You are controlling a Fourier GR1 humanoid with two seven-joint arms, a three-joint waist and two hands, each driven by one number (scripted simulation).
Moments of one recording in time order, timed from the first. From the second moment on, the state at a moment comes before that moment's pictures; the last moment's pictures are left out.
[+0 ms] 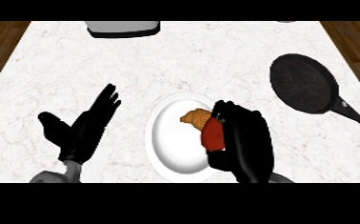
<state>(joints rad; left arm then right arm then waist) -0.05 0.32 -0.29 -1.55 0.45 0.16 0.12 -0.35 -0.32 0.78 -1.82 1.06 -0.09 1.00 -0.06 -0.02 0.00</state>
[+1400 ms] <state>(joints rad) -0.10 0.26 -0.29 -1.56 0.38 0.10 0.17 -0.30 -0.47 0.09 -1.20 0.63 -0.72 0.23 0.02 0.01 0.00</state>
